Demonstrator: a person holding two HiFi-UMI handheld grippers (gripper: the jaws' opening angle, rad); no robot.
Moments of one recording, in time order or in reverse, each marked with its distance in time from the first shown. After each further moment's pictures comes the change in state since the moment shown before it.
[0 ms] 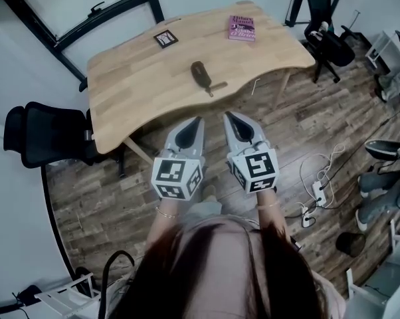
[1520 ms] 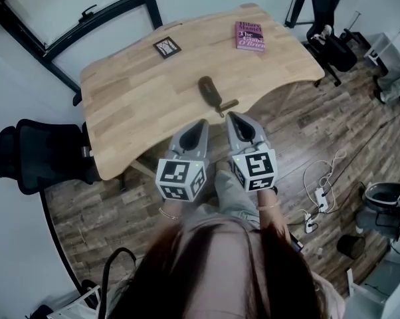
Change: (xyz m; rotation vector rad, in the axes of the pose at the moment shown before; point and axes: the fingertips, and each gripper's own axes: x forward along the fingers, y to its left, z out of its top) left arm 0.092 0.112 0.000 -0.054 0.029 -0.051; right arm 0.148 -0.026 -0.015 -0.026 0.057 -0.067
